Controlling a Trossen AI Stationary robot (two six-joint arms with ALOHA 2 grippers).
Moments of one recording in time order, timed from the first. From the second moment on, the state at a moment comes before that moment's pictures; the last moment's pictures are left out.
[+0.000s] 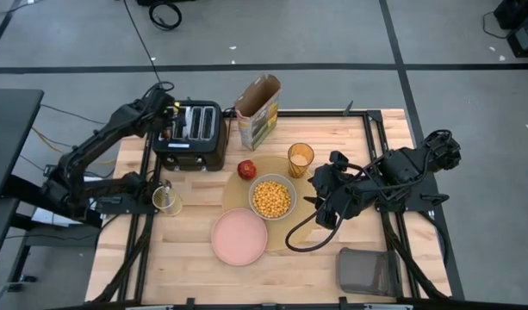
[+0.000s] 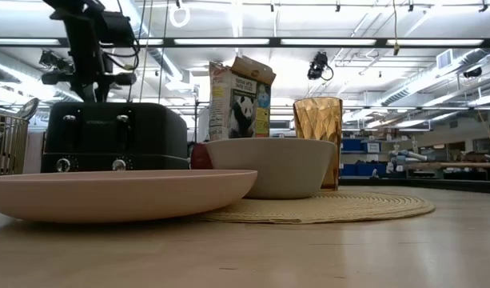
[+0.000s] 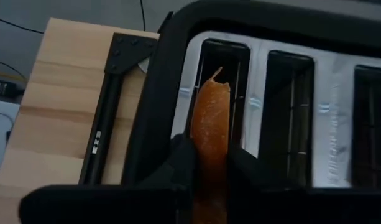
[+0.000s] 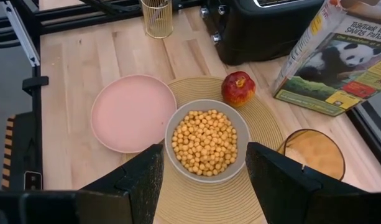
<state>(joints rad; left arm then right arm) 0.96 1.07 0.92 -0.92 -0.37 -0.68 0.51 1.57 1.93 -1.33 0.55 0.62</state>
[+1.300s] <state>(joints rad) -0.08 1.07 1.42 -1.03 -0.21 -0.53 0.56 1.57 1.93 -1.38 0.53 0.50</state>
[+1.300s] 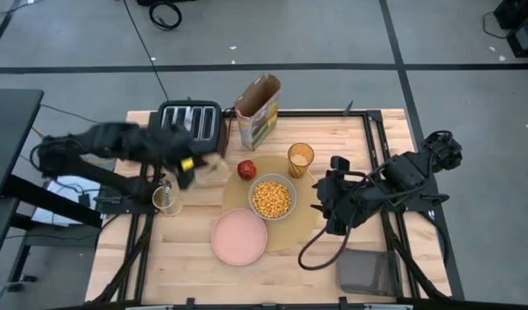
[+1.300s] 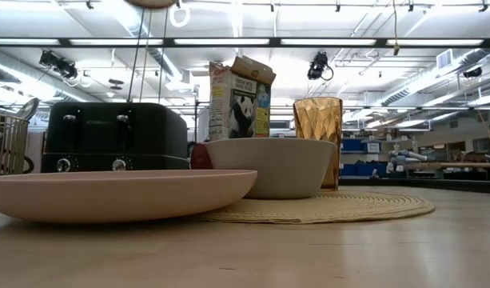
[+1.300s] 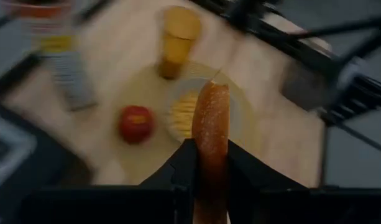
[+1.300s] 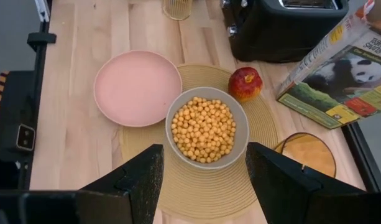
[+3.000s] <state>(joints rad) -0.41 1.72 1.12 -0.53 -0.16 -0.90 0.87 1.57 1.78 -1.25 0.56 0.87</state>
